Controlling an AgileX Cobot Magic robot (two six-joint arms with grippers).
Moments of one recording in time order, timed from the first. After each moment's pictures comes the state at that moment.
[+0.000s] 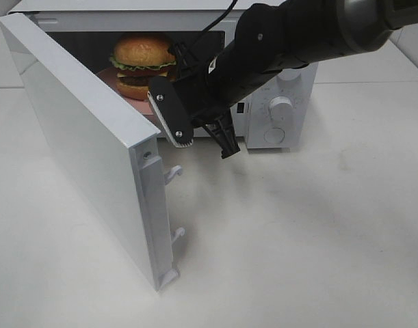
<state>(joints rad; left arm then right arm) -0.06 0.00 -0.52 -0.08 1.08 0.12 0.62 1.97 -1.35 0.21 0.23 -1.76</state>
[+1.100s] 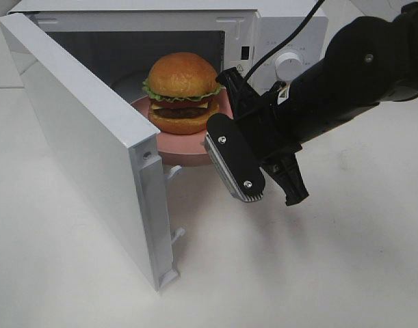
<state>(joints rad) -0.06 0.00 -0.52 -0.08 1.08 0.12 0.62 1.64 -0.92 0.27 0.21 -1.83</state>
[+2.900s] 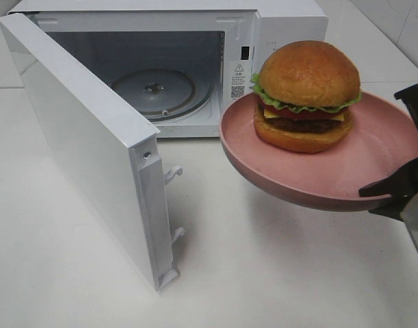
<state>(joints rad) -0.06 0.00 -0.52 -0.08 1.08 0.12 0.66 0.83 -0.52 -0.18 0.55 -1.31</state>
